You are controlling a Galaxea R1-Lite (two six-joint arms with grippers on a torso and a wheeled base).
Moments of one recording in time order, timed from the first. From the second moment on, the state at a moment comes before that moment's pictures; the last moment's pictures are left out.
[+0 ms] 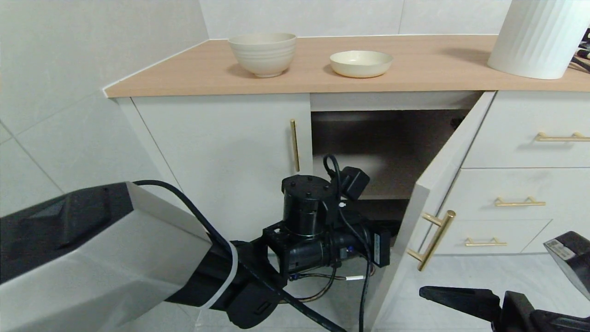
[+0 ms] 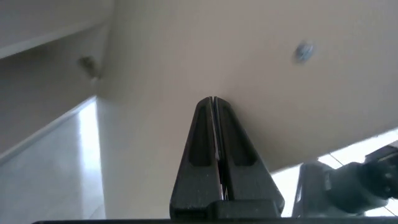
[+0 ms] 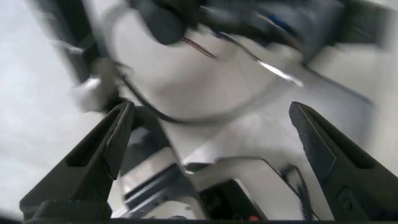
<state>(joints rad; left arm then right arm) -0.86 2.13 -1.05 -0.94 -0.34 -0.36 0.91 1.23 -0.18 -0.99 0.27 0.34</state>
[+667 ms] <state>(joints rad) -0.93 2.11 -1.05 -0.95 -0.24 -0.36 0.94 1.08 -0.18 -0.99 0.43 0.33</state>
